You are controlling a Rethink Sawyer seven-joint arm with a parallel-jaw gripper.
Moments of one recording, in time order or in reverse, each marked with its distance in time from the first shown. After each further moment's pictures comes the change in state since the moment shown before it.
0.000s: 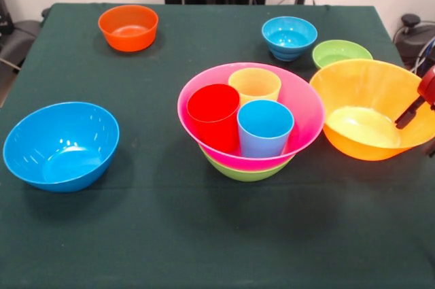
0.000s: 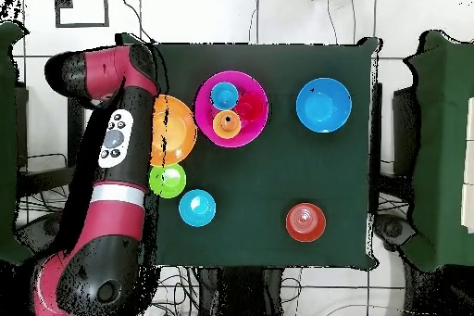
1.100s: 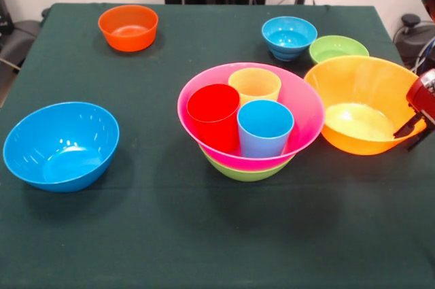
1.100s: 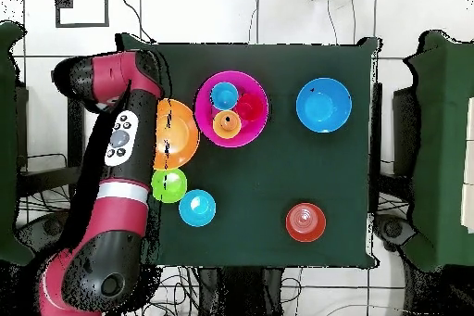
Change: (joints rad) arm -0.004 0.033 0.001 -0.002 0.009 0.004 0.000
